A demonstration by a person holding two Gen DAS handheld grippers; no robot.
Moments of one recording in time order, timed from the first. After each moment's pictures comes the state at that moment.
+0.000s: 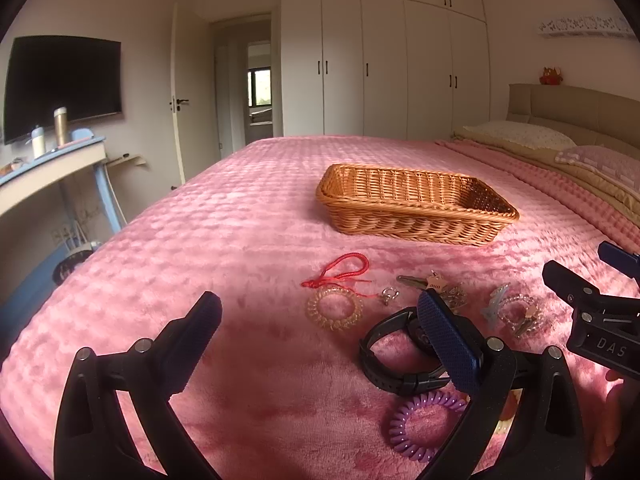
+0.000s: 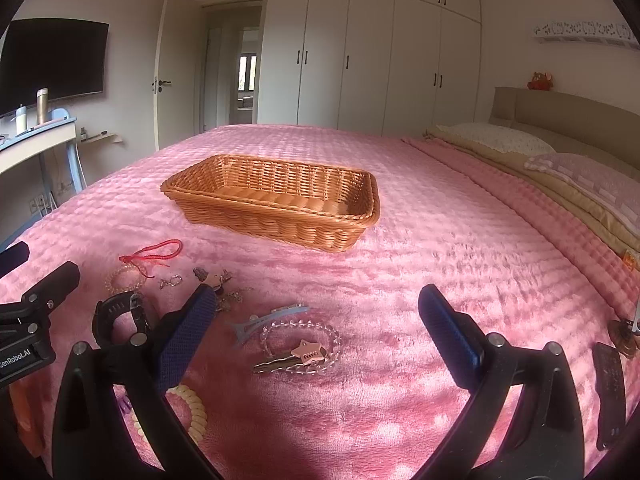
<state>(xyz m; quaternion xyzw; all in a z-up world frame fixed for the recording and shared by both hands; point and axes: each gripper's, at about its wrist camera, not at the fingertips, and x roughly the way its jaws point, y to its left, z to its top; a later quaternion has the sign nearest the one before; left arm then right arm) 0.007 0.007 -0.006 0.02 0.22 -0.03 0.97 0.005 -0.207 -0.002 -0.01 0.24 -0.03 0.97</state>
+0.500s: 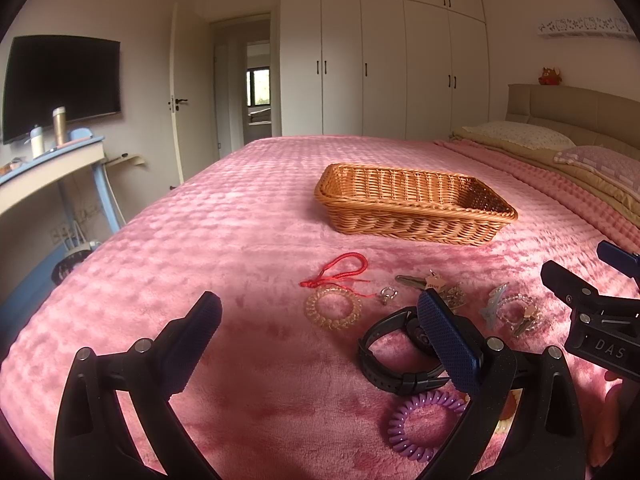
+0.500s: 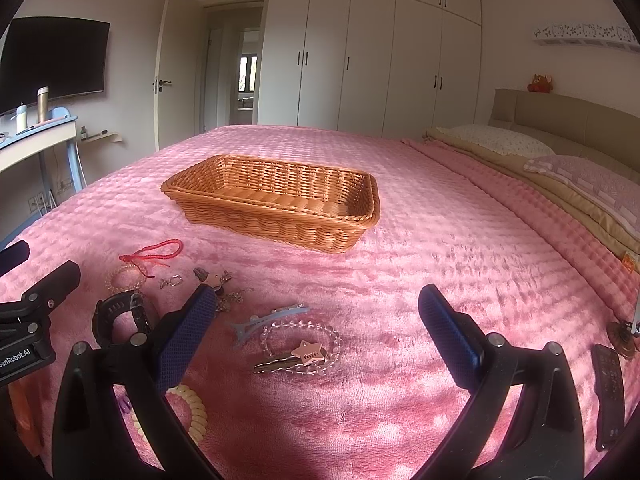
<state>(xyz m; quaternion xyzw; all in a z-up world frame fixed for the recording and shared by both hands) 0.007 0.007 -0.006 0.02 0.22 -0.03 0.97 0.004 -0.206 -0.002 -0.01 0.24 -0.03 0.97</state>
